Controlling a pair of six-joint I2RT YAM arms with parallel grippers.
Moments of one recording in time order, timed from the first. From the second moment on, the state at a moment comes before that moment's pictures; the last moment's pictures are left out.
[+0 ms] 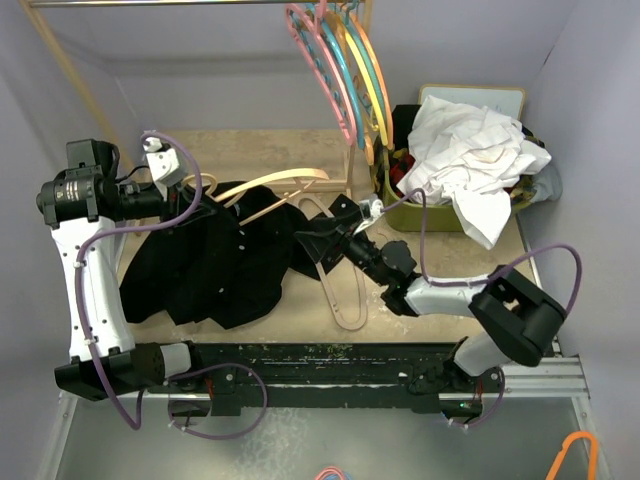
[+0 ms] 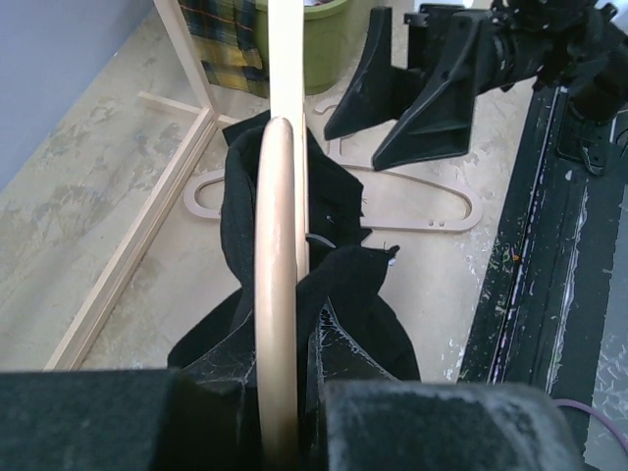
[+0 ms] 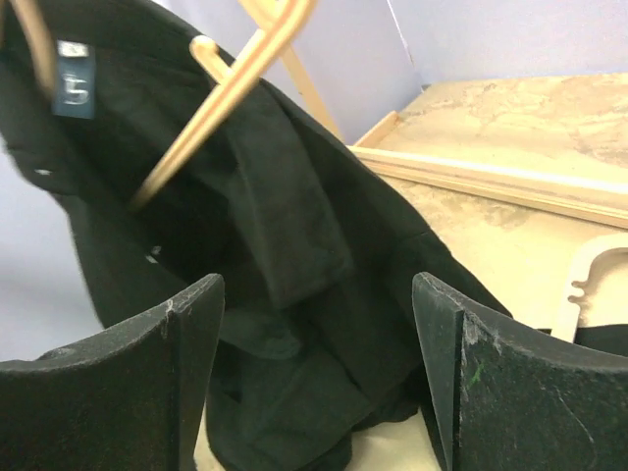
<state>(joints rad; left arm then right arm) 0.25 1.27 1.68 -1.48 1.21 1.09 0.83 1.46 0.51 1.19 -0.02 0.53</state>
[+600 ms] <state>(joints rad) 0.25 1.24 1.62 -1.42 1.17 1.03 0.84 1.69 0.66 1.17 -0.08 0.54</state>
